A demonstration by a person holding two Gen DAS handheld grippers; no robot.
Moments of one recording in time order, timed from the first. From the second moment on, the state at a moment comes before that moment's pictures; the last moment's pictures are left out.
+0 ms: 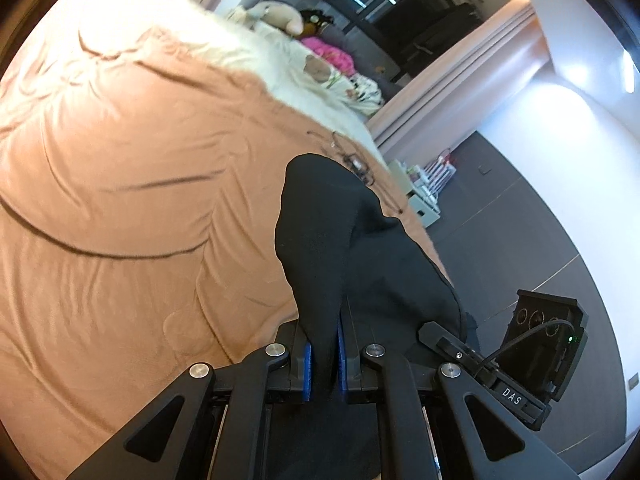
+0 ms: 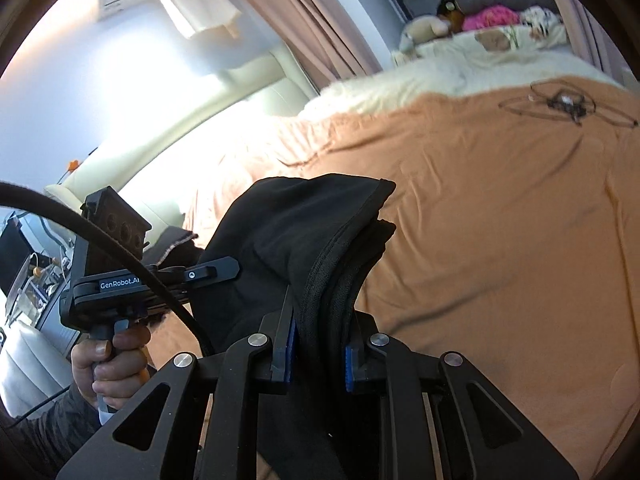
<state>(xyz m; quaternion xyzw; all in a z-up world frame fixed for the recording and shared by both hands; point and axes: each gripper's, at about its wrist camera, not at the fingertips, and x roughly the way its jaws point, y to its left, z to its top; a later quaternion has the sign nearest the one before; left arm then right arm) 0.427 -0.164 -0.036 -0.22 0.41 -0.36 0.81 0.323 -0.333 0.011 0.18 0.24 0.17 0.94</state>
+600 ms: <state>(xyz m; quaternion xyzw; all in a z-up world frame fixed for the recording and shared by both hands) 0.381 -0.089 0.072 -0.22 0.32 -0.35 0.85 0.250 -0.273 0.055 0.12 0.16 0.19 0.96</state>
